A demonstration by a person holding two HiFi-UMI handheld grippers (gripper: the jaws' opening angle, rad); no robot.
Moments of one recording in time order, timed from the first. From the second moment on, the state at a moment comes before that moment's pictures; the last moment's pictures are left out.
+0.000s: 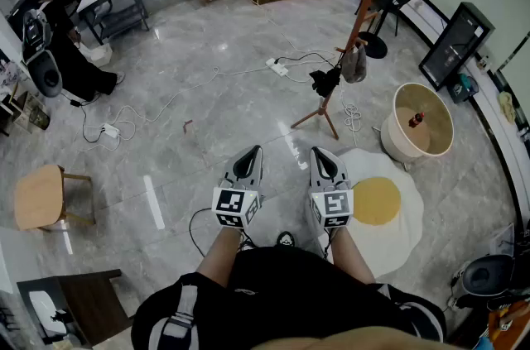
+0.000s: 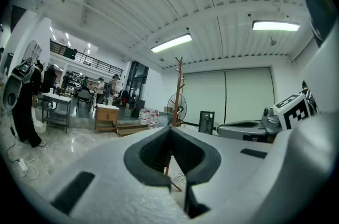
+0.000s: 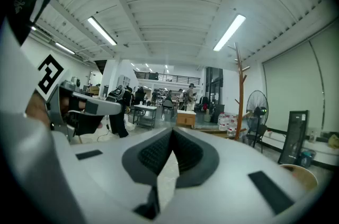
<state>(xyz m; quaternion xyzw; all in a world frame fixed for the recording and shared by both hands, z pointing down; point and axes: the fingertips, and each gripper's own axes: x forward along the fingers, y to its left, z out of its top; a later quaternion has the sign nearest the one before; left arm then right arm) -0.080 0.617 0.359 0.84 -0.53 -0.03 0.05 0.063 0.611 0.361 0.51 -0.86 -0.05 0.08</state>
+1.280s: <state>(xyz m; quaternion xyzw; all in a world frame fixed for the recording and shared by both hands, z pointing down) -0.073 0.534 0.411 0.81 -0.58 0.02 0.09 0.062 0.520 0.406 0.41 -0.91 -0.02 0.07</state>
